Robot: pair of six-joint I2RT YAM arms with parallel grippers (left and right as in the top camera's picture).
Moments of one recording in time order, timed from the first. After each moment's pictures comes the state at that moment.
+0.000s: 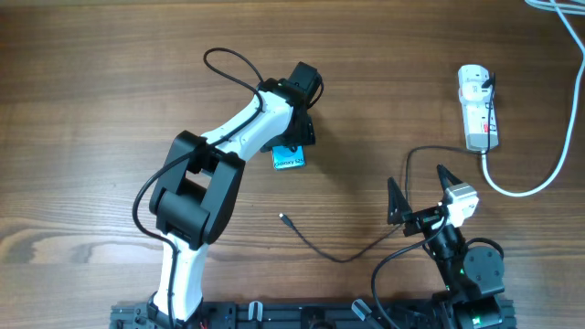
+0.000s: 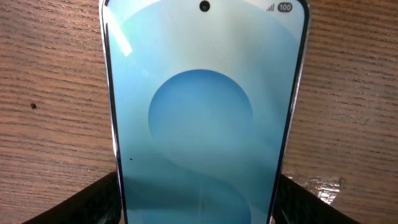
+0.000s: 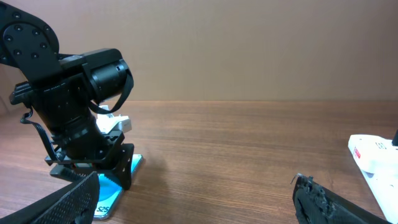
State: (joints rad) left arm -0.53 2.17 1.57 -0.85 -0.08 -0.67; right arm 0.21 0.02 0.01 0.00 -0.08 0.12
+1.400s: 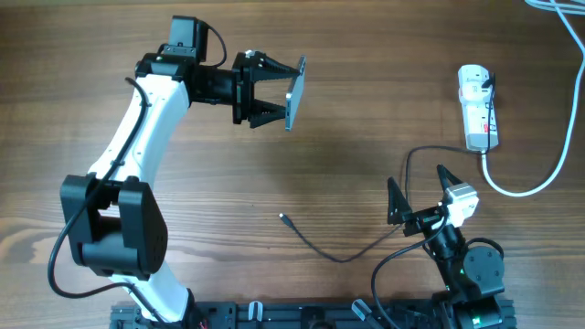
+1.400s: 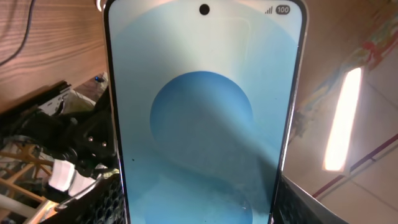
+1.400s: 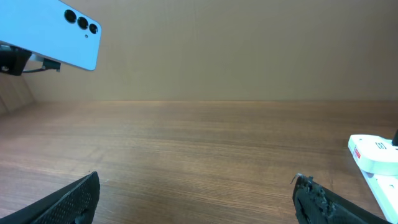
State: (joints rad) left arm -0.14 1.87 1.53 -0.85 1.52 -0.96; right arm 0.21 0.02 0.01 0.00 -0.08 0.12
